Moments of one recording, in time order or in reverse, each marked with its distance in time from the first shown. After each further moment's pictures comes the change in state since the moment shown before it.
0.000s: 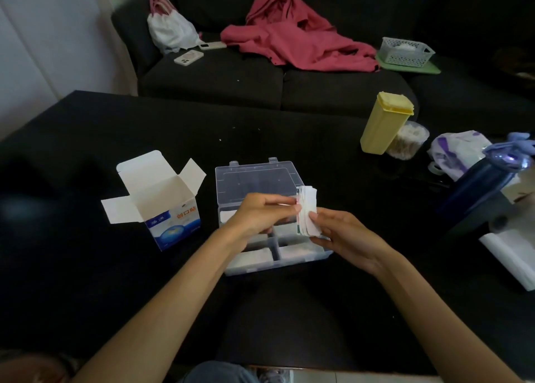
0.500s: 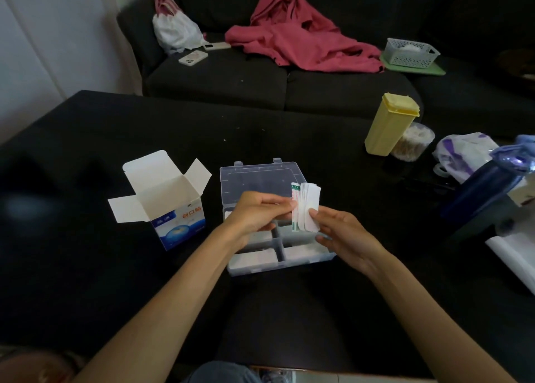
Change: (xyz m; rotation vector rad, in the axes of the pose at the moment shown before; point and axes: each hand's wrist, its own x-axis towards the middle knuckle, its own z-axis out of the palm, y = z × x) left_hand 0.000 0.001 -0.008 -0.061 0.065 -0.038; right_hand 0.008 0.004 0.011 0.009 0.098 -0.018
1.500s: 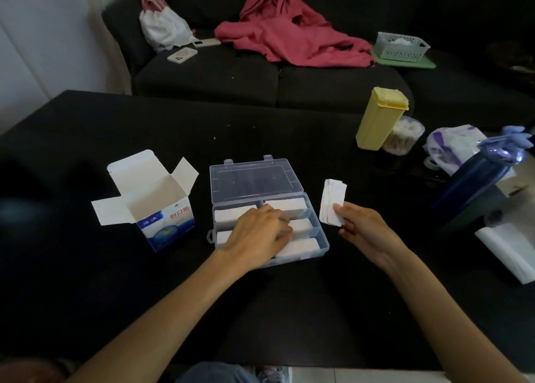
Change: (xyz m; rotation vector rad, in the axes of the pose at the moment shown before) left_hand 0.018 -0.049 0.016 1.197 -0.023 0.698; right_hand 0.001 0.005 -0.042 -0.002 0.256 -0.035
